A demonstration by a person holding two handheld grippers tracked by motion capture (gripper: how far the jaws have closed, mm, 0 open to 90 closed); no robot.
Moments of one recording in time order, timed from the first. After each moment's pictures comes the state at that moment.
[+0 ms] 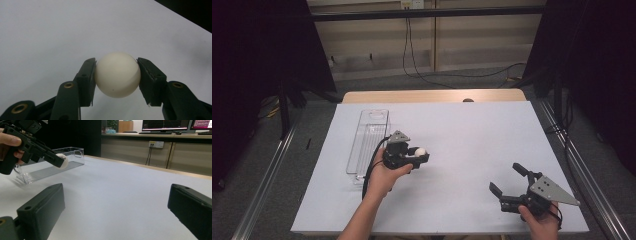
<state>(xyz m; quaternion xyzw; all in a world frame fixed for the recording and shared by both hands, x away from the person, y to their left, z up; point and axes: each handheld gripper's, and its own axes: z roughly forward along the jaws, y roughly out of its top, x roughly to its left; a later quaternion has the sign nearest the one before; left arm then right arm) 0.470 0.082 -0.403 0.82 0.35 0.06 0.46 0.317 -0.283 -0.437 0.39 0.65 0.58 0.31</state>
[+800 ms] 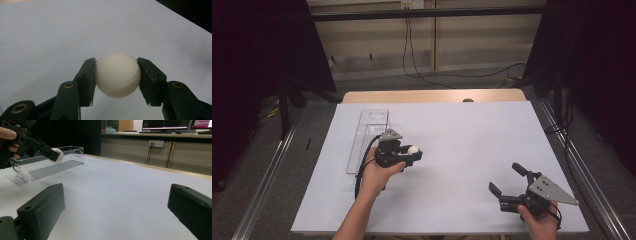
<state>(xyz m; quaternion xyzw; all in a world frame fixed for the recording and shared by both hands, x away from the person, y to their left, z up) 0.471 0.098 -0.395 0.81 0.36 0.06 0.46 0.318 -0.282 -0.438 0.39 0.65 0.57 0.32</state>
